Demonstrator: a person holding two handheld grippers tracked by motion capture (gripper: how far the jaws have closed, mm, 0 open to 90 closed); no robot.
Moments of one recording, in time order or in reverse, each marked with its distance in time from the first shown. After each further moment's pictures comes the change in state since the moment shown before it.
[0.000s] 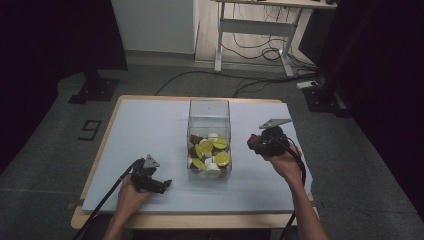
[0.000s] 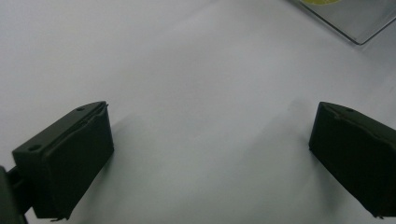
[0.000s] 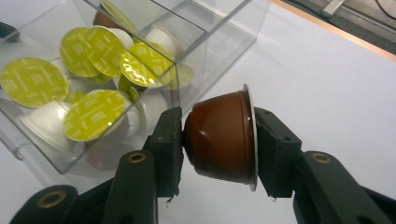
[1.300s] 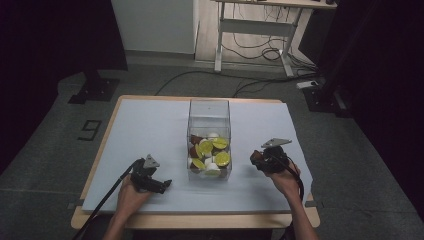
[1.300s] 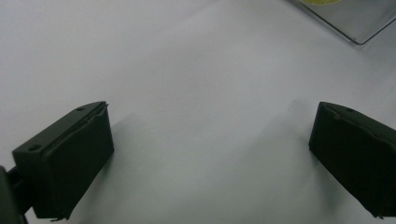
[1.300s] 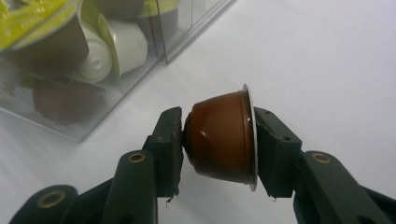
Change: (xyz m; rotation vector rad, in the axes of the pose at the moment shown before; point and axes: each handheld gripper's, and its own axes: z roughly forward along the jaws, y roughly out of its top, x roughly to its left) left arm 0.000 0.000 0.000 0.000 0.002 0.000; right arm -0.001 -0.067 0.035 0.019 -0.022 0.038
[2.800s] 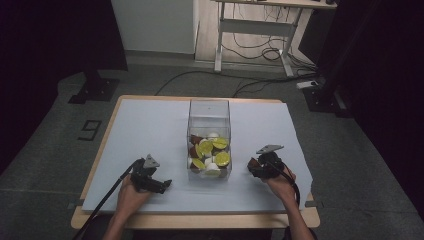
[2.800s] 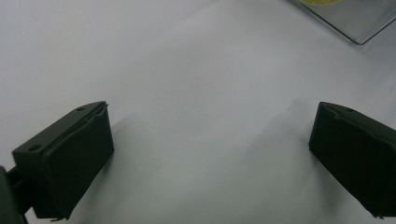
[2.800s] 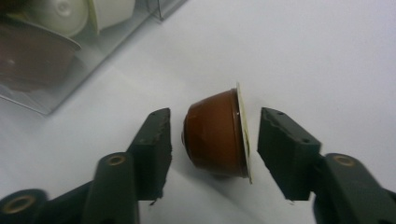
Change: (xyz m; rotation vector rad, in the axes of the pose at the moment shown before) left arm 0.000 0.000 0.000 0.000 -0.002 0.000; right arm 0.003 -0.019 0.026 0.078 -0.011 -0.019
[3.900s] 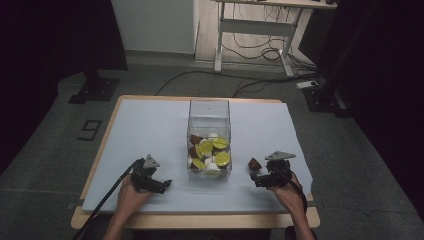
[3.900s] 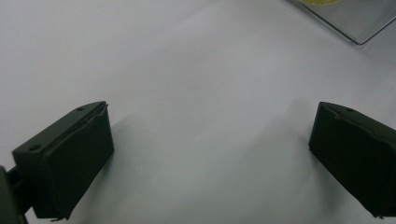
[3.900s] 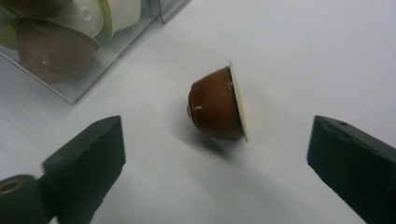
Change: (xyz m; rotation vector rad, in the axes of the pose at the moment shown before) left arm 0.000 0.000 0.000 -0.001 0.000 -0.001; right arm 0.006 -0.024 -0.026 -0.074 -0.022 0.078
